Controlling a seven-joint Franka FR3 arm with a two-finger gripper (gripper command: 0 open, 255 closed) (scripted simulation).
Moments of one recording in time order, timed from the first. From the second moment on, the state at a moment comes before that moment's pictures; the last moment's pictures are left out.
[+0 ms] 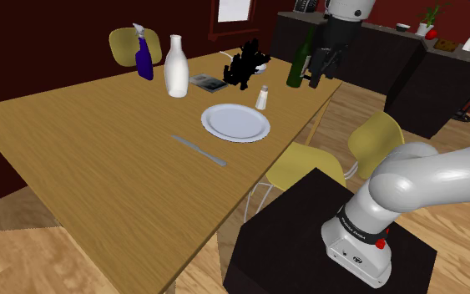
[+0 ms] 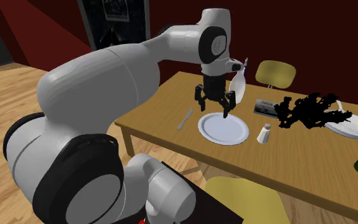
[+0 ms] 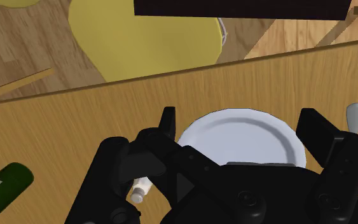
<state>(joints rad) -0.02 -0.83 0.05 -2.35 -0.07 1.54 -0.02</state>
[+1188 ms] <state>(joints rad) 0.05 -0.33 0.25 -2.24 0.02 1.81 0.18</state>
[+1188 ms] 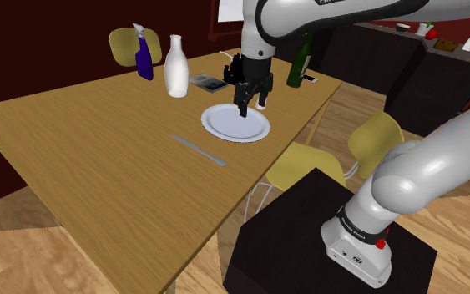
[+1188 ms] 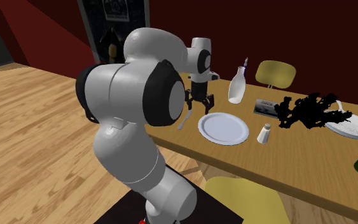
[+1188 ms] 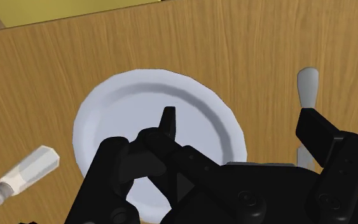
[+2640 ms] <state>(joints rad) 0.15 0.28 0.36 -1.93 -0.08 1.99 0.38</state>
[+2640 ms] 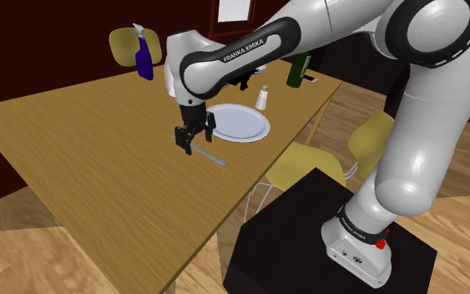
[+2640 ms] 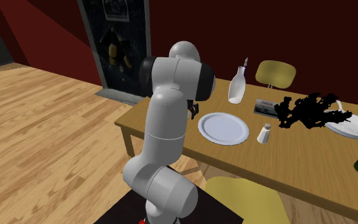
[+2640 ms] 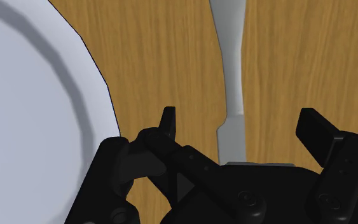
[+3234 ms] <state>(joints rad) 0.15 0.28 0.36 -1.94 -0.08 2.00 0.38</state>
